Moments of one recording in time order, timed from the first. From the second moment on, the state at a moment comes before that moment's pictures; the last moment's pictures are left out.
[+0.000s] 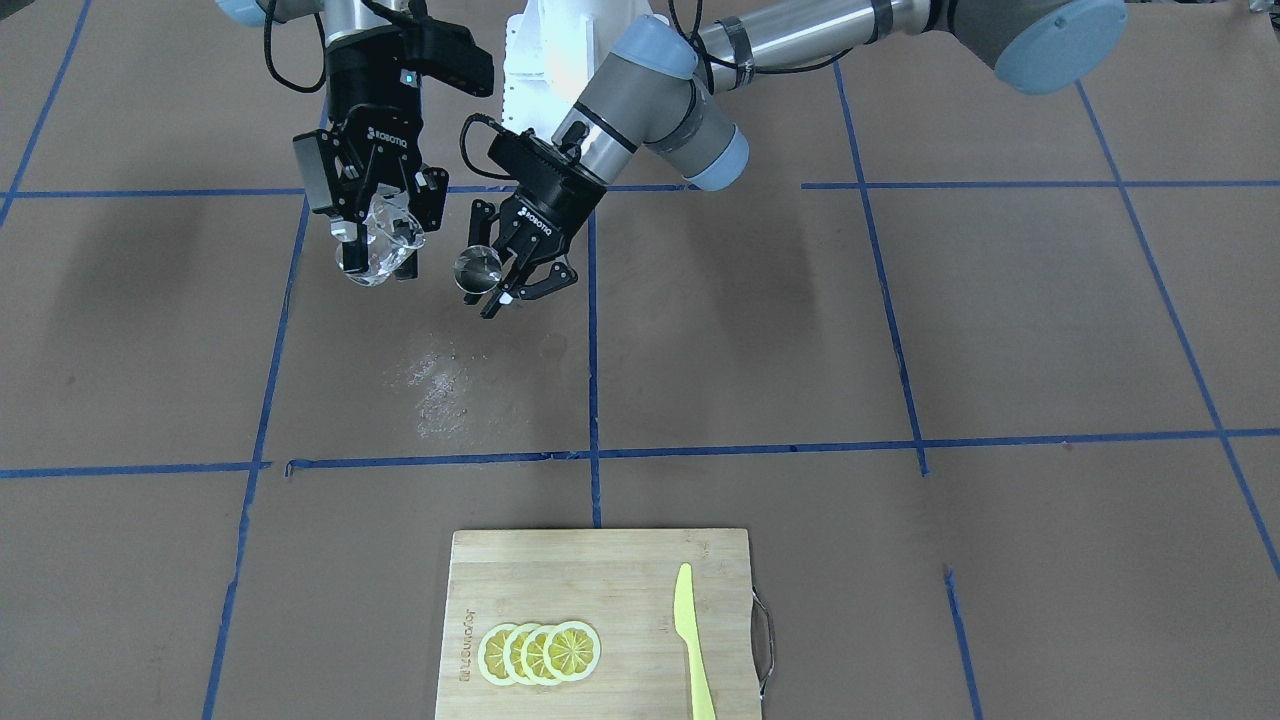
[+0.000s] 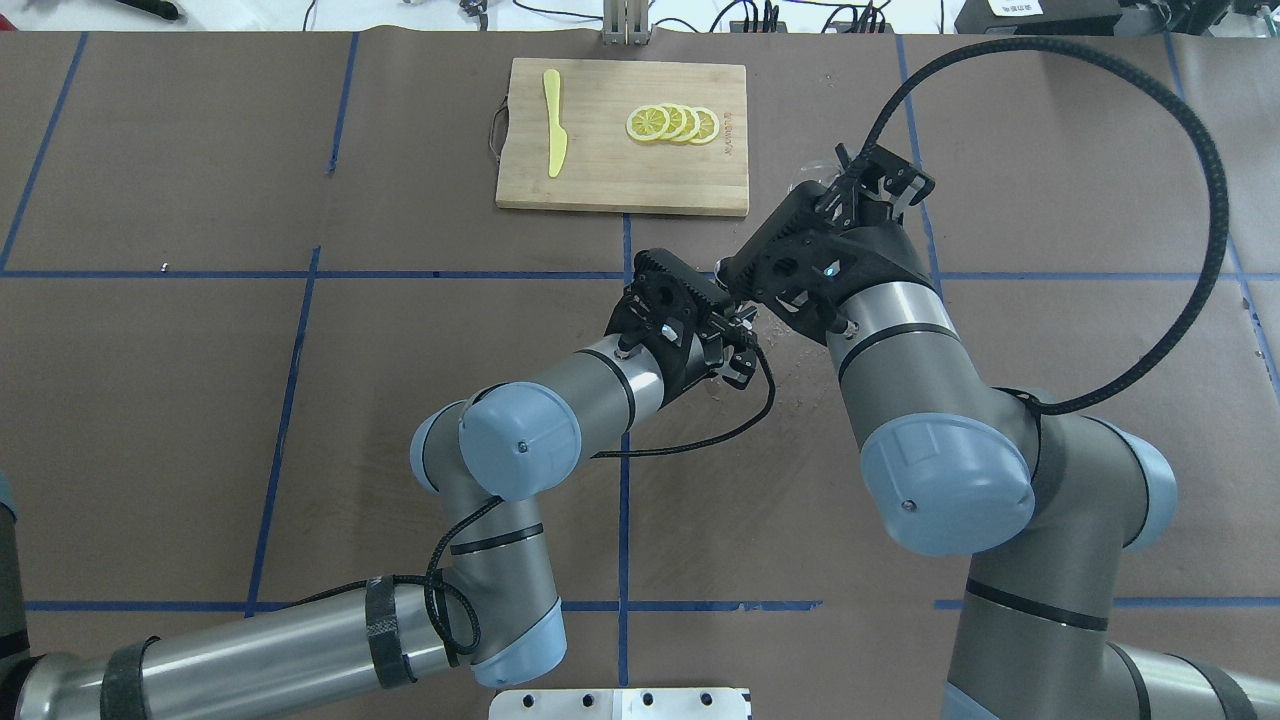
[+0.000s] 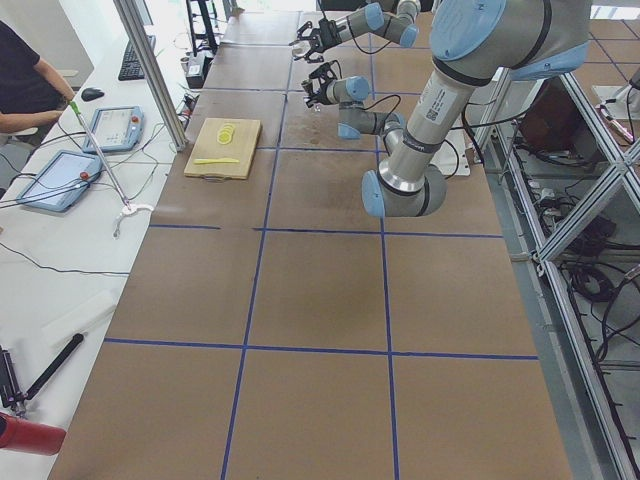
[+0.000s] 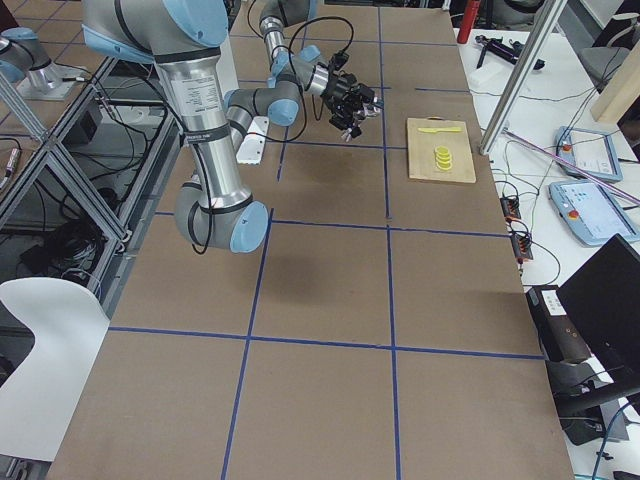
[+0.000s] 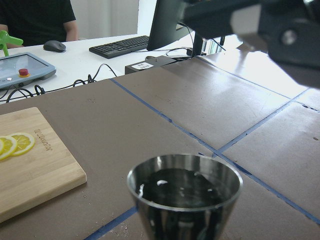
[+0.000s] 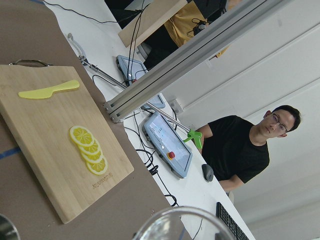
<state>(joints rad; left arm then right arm) -0.34 -2.38 -1.37 -2.61 -1.28 -0.61 0.38 -1.20 2.09 -1.35 0.72 0.20</state>
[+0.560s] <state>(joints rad) -0.37 -2.33 -1.41 -2.65 -1.28 -0.62 0.41 -1.26 2.10 -1.35 0.74 0.65</state>
